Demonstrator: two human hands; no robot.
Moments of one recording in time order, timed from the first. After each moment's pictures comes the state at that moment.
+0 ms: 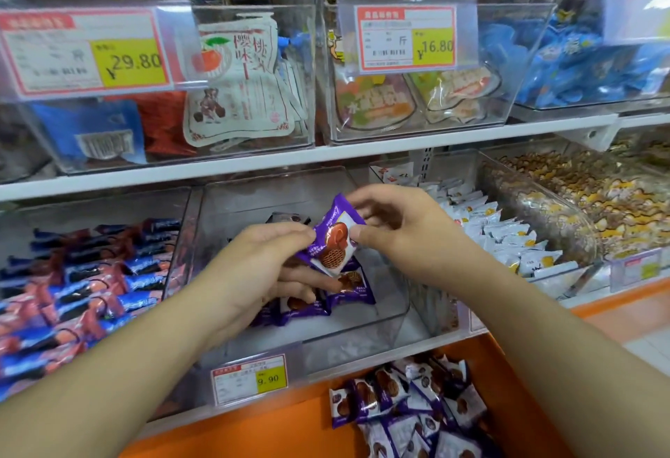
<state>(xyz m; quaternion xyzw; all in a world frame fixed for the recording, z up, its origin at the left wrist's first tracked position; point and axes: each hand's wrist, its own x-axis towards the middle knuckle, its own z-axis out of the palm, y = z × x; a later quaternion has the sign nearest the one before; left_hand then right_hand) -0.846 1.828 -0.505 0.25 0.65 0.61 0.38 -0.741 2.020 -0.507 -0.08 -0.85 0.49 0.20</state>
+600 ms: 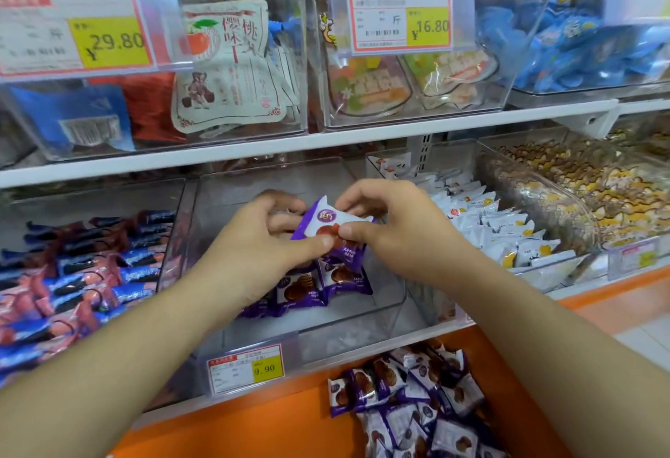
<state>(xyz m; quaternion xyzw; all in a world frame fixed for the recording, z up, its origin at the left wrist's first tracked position) -0.854 1.835 -0.512 0.30 0.72 0.58 0.23 -0.743 2.013 -0.509 -0.12 -0.89 0.40 0.20</state>
